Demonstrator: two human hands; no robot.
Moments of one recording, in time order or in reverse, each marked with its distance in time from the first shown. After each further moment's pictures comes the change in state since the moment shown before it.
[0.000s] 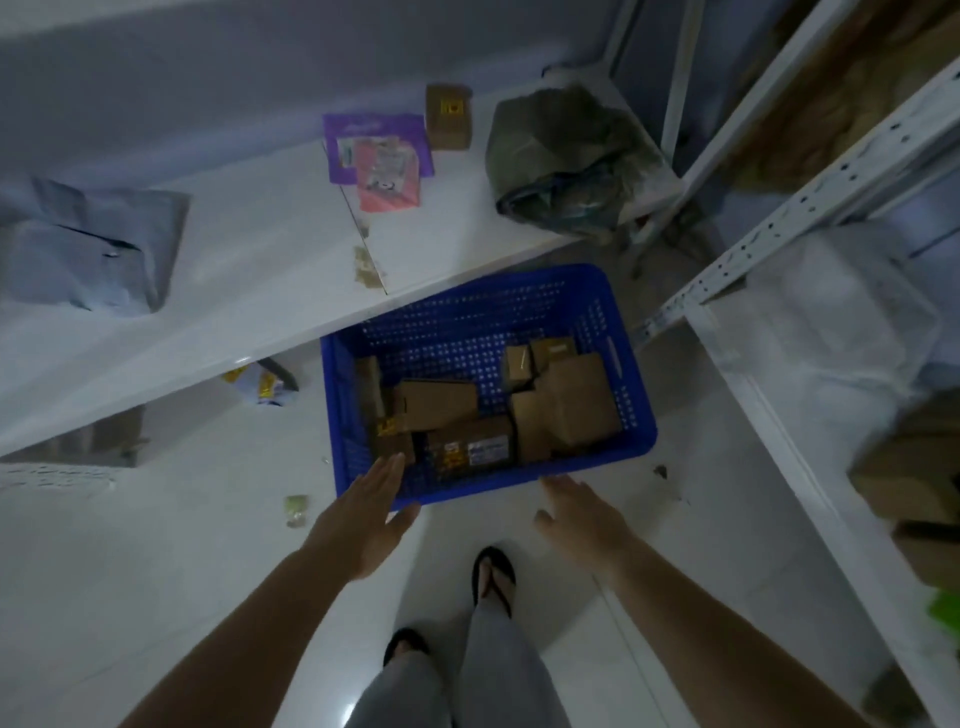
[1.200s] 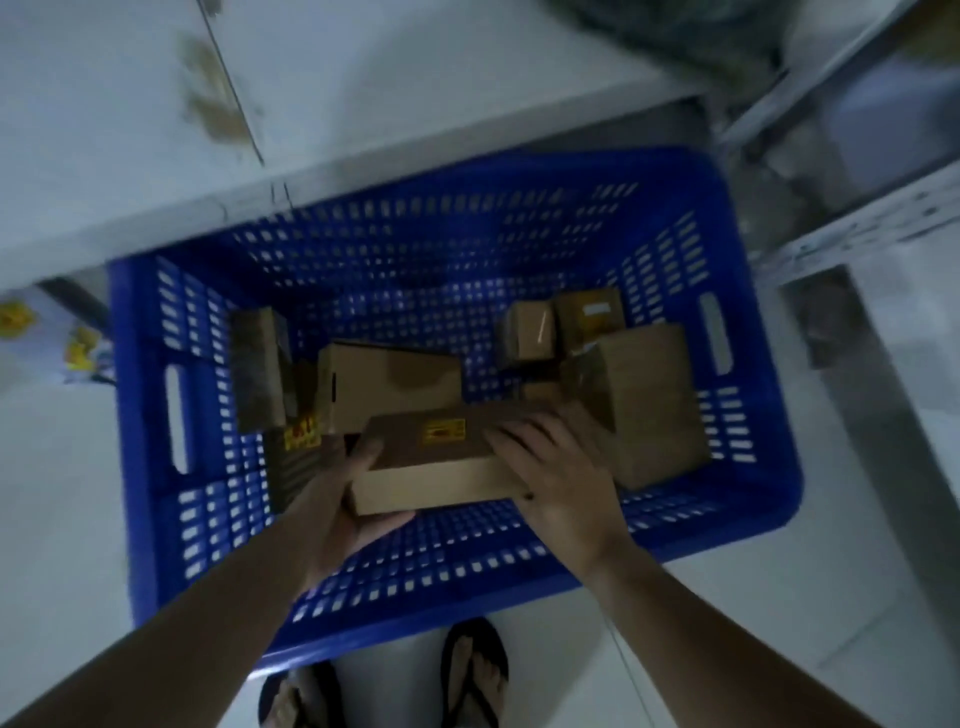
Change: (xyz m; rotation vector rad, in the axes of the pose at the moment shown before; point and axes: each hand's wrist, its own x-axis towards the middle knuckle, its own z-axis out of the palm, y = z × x) left_hand 0.326 -0.073 0.107 -1.840 -0.079 -0.584; right_hand 0.291 0.044 0.061 -0.264 0.479 -0.405
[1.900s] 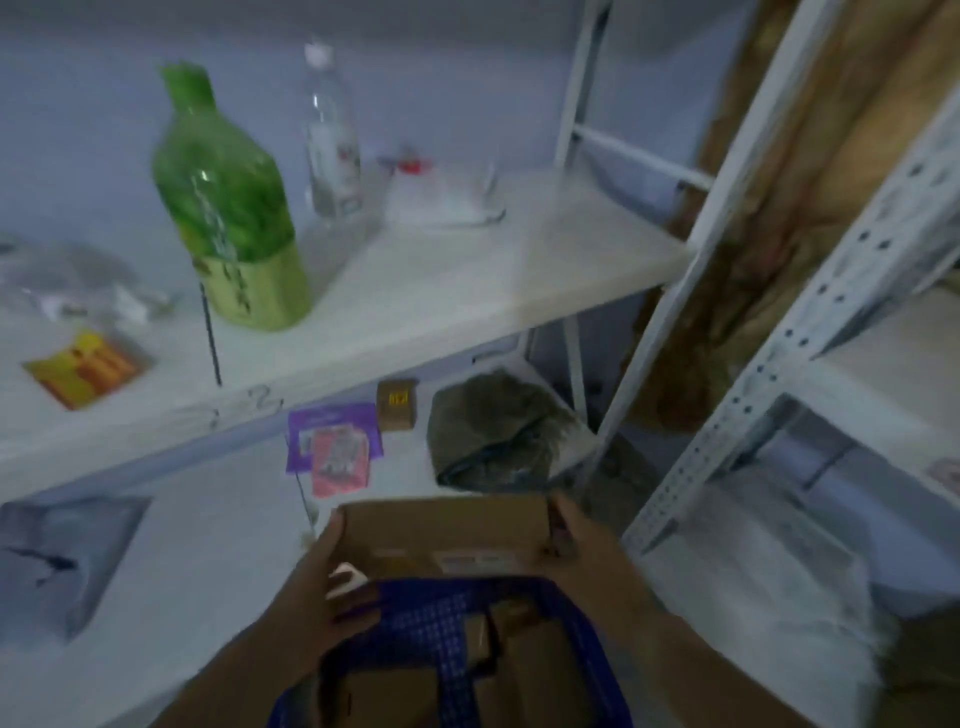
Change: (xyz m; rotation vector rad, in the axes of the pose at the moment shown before) left_hand -0.440 0.116 0.174 0.230 -0.115 0.471; right_hand -0.117 -0.018 -0.448 0.850 0.288 0.162
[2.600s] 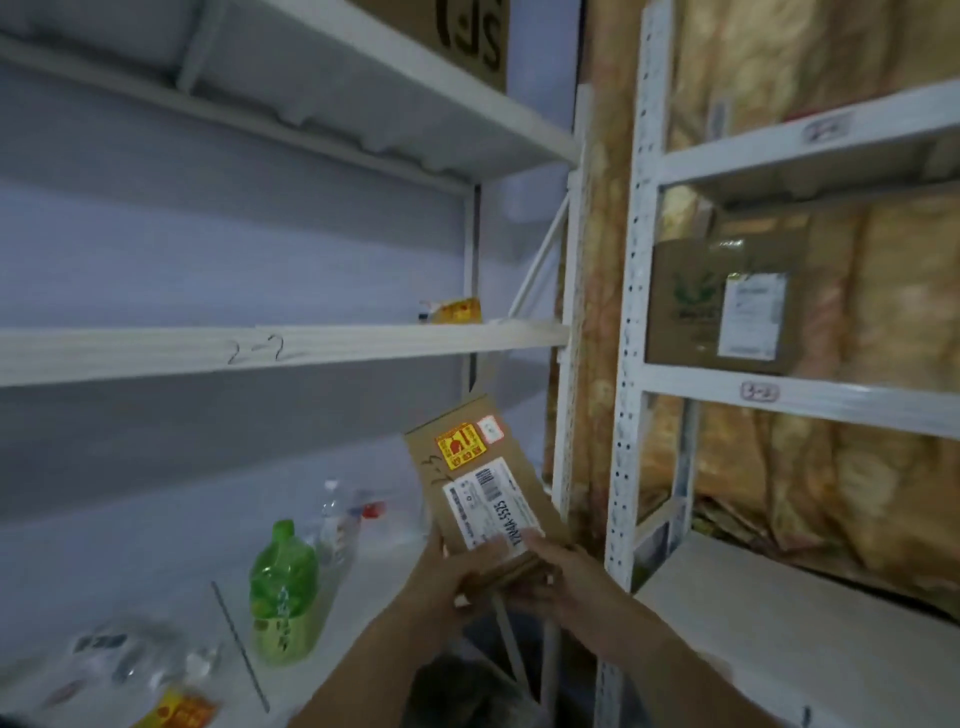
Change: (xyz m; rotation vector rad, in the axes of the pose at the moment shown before) left_hand -0.352 0.149 0.128 0.264 -0.798 0.640; right_hand -0.184 -0.320 -0.131 0.797 0.128 -0.187
